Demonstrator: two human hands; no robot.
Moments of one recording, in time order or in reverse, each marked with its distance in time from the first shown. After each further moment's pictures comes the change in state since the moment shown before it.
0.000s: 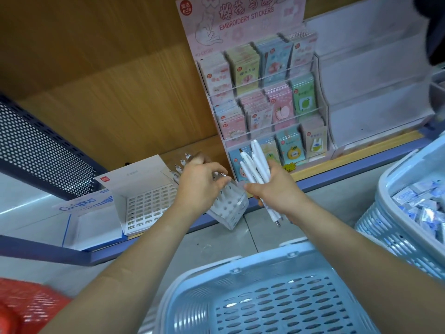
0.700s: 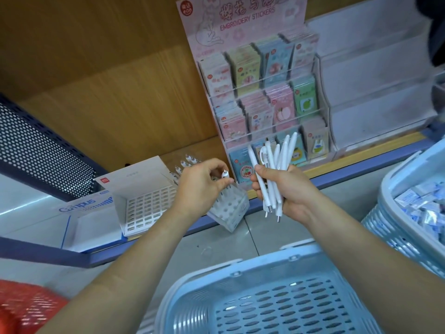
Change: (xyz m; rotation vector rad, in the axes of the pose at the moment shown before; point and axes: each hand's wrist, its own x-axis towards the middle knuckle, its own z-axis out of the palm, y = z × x) left_hand -0.004 0.002 -0.007 -0.211 -0.039 -0.021; right_hand -0.004 -0.012 -0.012 0.740 -0.057 0.209
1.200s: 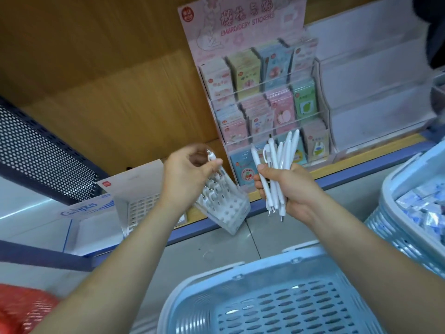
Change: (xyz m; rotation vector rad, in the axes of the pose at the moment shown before) left_hand 0.007 0.015 -0.035 -0.368 0.125 -0.191; right_hand -0.002 -0.005 0.000 -0.033 0.019 -0.042
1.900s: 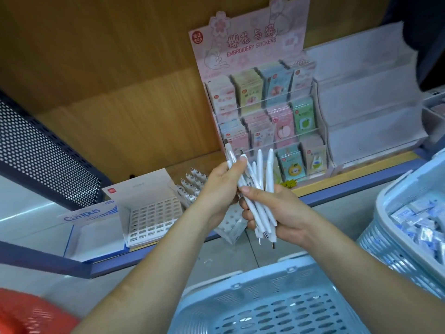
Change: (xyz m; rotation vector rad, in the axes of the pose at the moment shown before) left_hand -0.014 0.025 0.039 -0.454 -0.325 -0.316; right_hand -0.027 0.003 0.014 0.013 -0.387 0.077
